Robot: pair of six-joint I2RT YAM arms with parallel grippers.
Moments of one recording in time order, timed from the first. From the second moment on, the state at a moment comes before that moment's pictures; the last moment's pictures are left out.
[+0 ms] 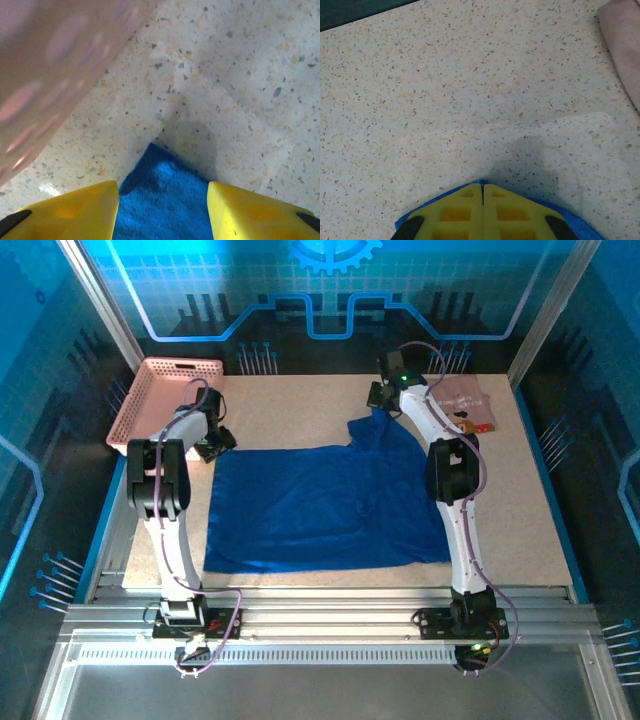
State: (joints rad) left arm 0.07 2.14 1.59 -0.72 -0.07 -0.61; right arm 0.24 2.51 2.35 -0.77 0.07 0.45
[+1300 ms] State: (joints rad) left arm 0.07 2.25 1.76 -0.85 -0.09 -0.55; right arm 0.19 2.51 2.35 -0.78 0.05 0.46
